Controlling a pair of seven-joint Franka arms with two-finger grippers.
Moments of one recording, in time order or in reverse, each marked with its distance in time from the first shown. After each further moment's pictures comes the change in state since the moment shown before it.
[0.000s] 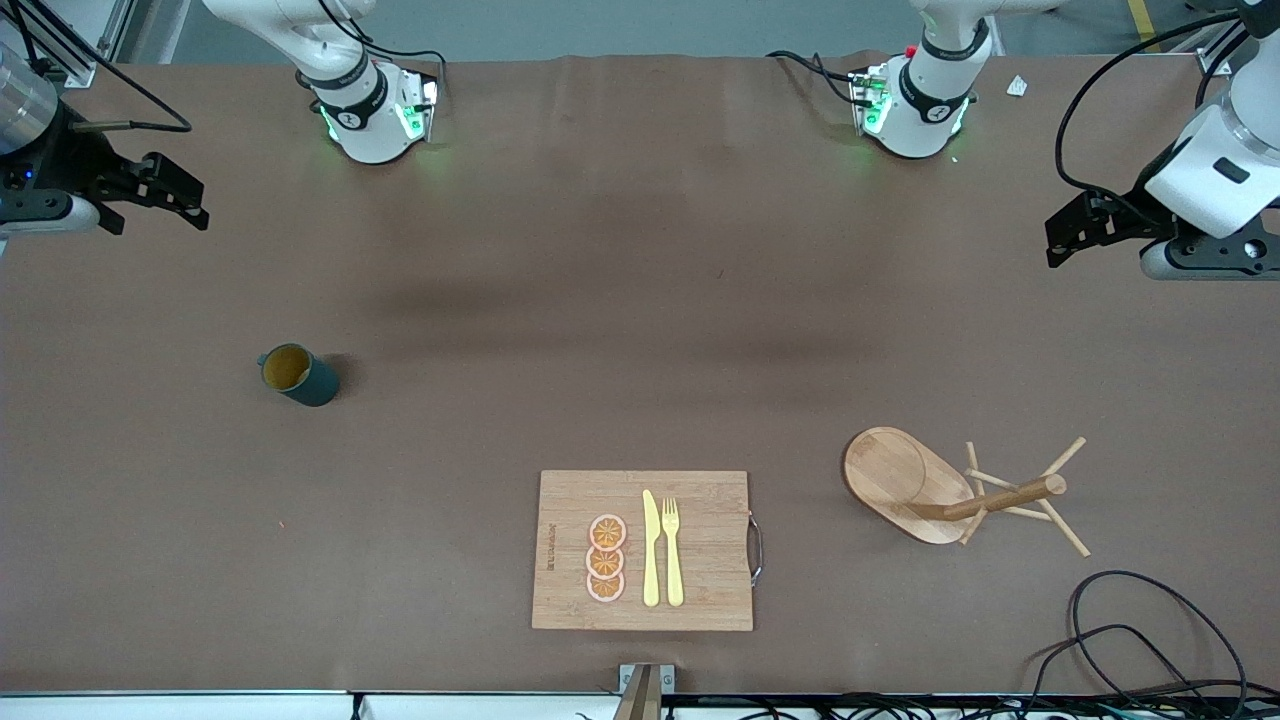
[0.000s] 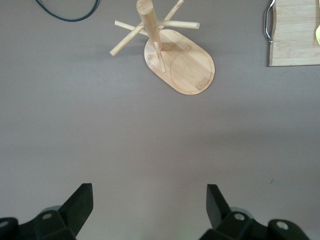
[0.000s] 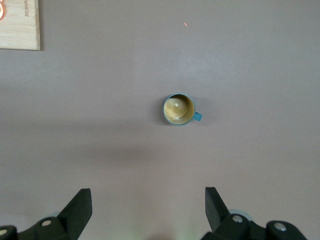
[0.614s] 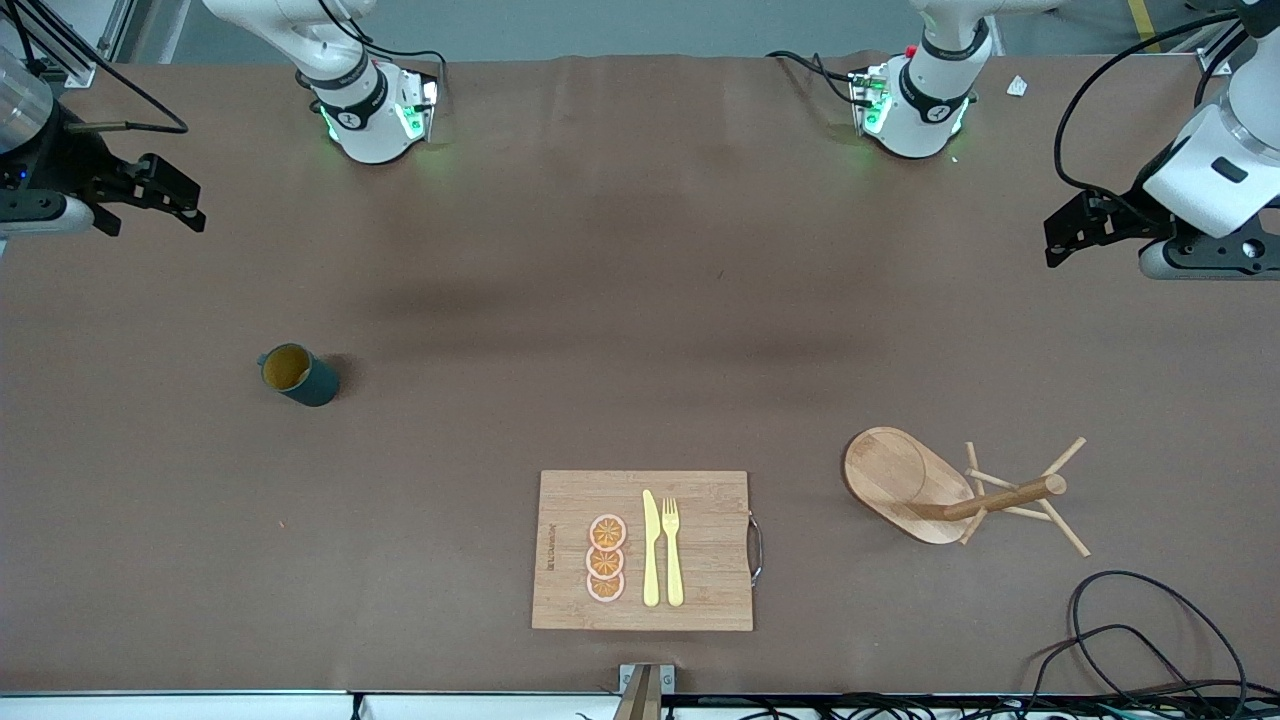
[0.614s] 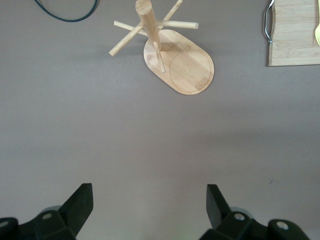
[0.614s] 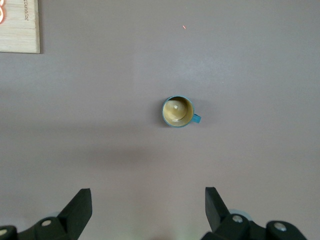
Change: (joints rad) left arm -0.001 0.000 -0.001 0.001 0.000 0.000 0.000; right arm -0.002 0.000 -0.003 0.000 0.000 0.009 0.004
